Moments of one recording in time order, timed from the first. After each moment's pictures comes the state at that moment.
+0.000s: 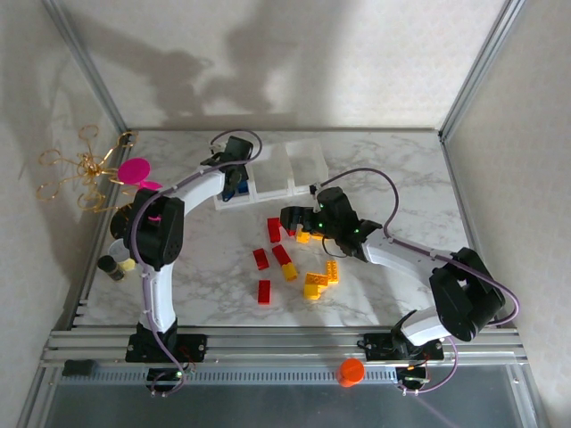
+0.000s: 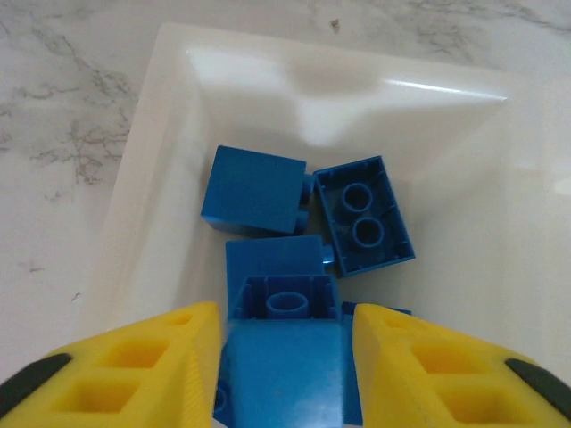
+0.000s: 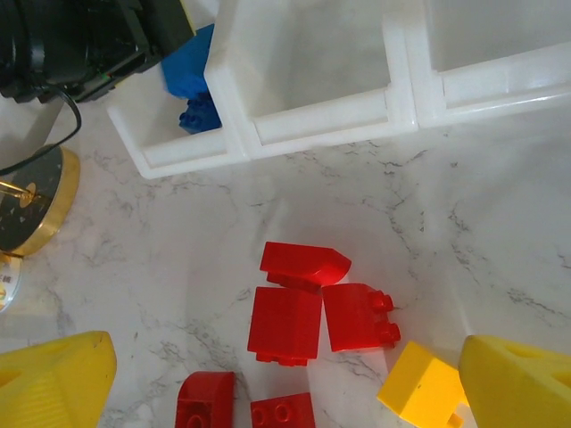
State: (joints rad) left arm -0.34 2.05 1.54 -0.42 -0.45 -0.60; right arm 0.70 1.45 0.83 0.03 -0.07 0.58
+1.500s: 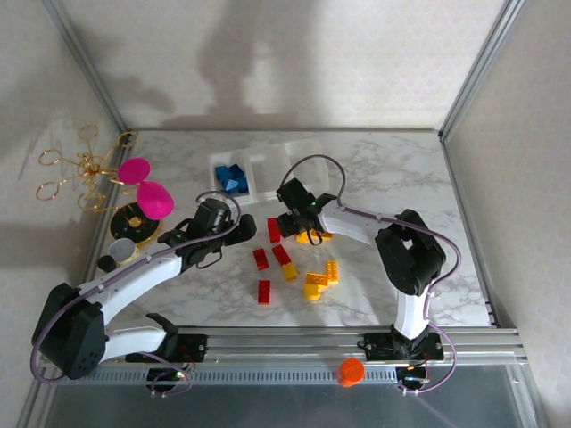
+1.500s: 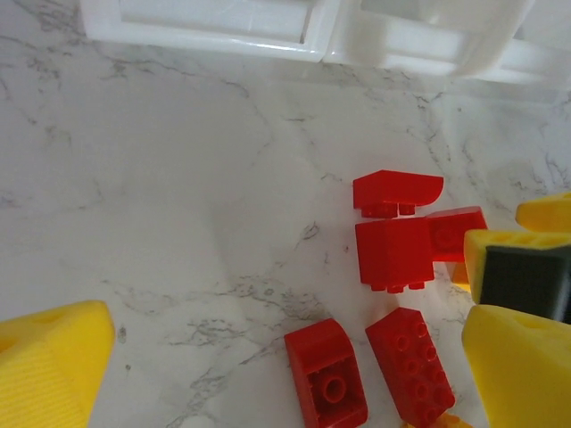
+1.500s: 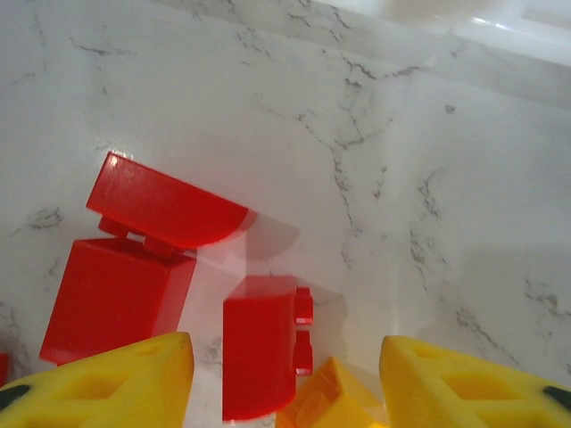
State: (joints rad) left arm -0.53 1.20 0.71 -0.33 -0.11 -0.75; right arm 0.78 1.88 1.28 -0.47 0.12 0.22
